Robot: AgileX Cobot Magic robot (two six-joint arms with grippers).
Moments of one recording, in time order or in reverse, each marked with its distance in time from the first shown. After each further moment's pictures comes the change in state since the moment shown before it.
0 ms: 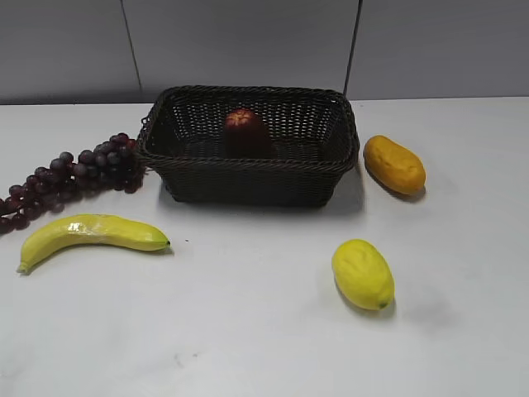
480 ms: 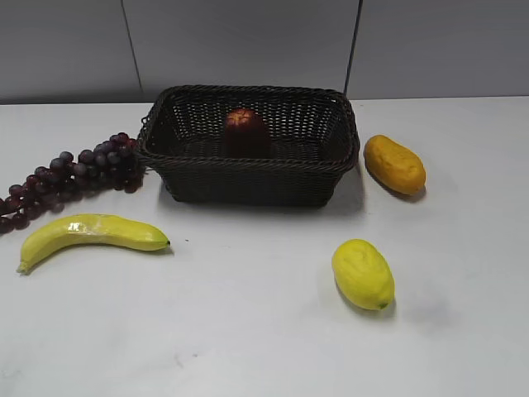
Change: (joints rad) left arm 0.000 0.000 0.000 0.000 0.000 0.000; right arm 0.000 -0.319 0.001 0.000 0.010 0.000
